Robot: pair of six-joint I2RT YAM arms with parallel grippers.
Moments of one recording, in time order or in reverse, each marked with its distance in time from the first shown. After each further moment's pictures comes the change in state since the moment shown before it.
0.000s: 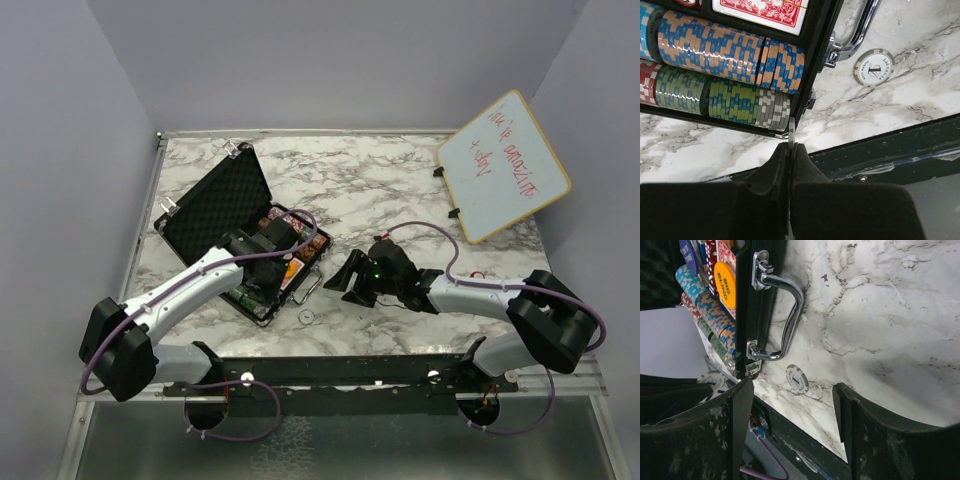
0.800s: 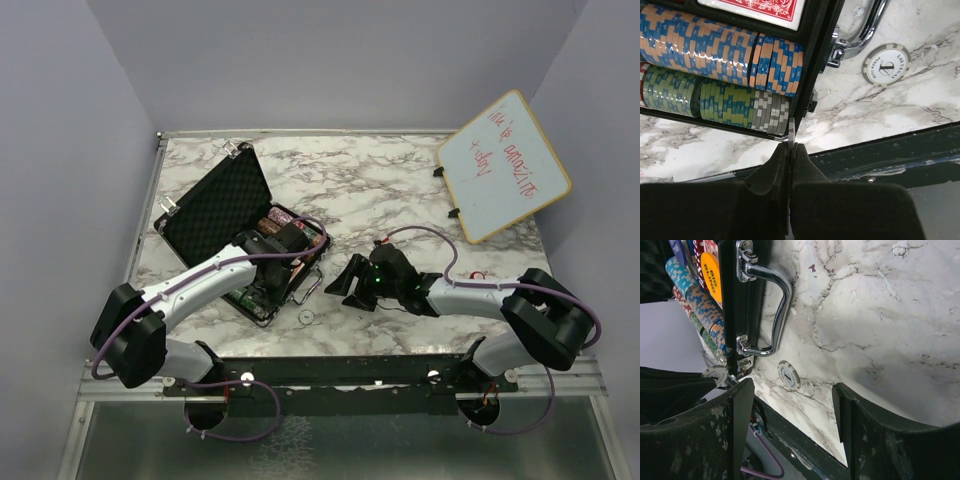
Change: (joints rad) left arm -0.048 0.083 0.000 -0.008 -0.037 -0.016; right arm 0.000 0.020 -0.042 0.068 -0.033 -0.002
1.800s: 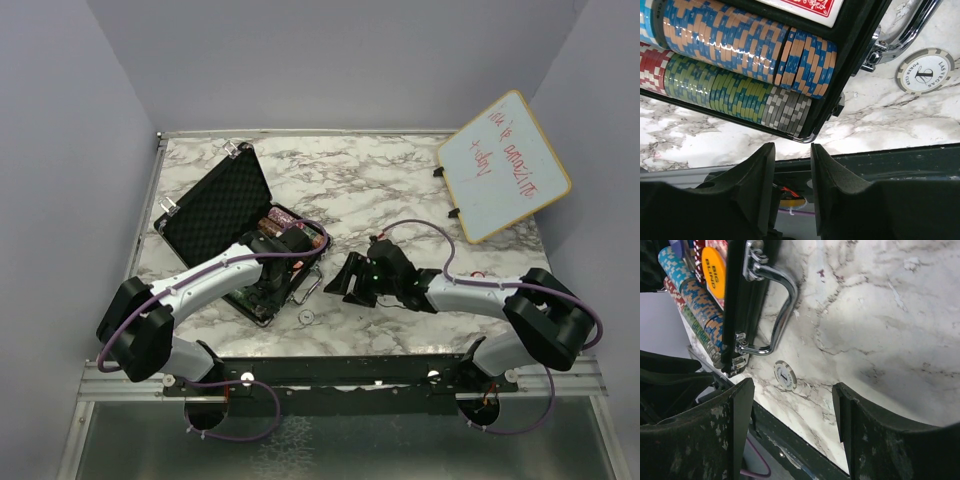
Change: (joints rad) left arm -0.016 0.054 0.000 -0.037 -0.100 -0.037; right arm 0.000 -0.002 0.029 -0.045 0.003 -0.071
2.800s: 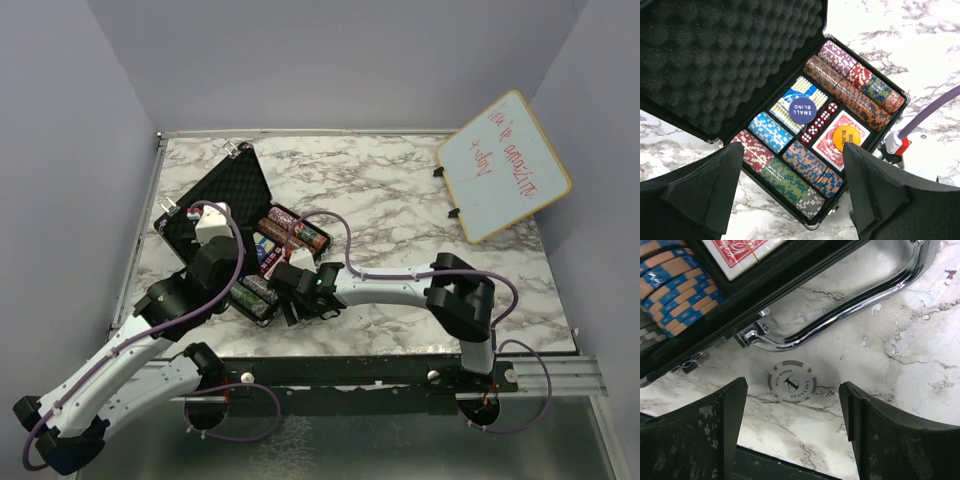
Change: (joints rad) left arm 0.000 -0.672 -0.089 0.330 -0.531 -0.097; right arm 0.383 0.483 0.786 -0.780 0.451 -0.352
